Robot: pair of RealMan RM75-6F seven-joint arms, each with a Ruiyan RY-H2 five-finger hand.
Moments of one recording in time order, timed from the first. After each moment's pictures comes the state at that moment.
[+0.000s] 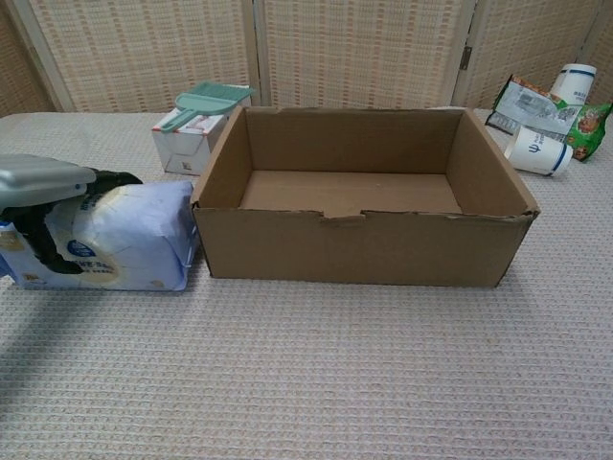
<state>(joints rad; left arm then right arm) -0.70 -1.28 -0.14 -1.76 0.77 0.92 0.77 0.06 -1.03 -0.02 -1.62 -1.66 1.52 -0.05</state>
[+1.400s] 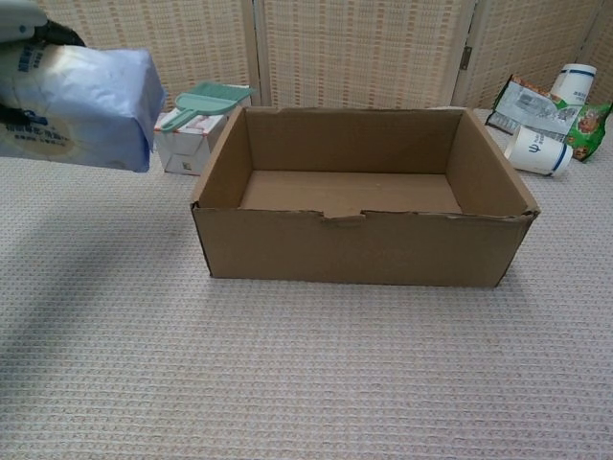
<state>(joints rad) -0.86 -1.00 -0.10 -2.00 0.79 1.21 1.00 0.05 -1.02 -0.01 -1.63 -1.67 1.53 -0.04</state>
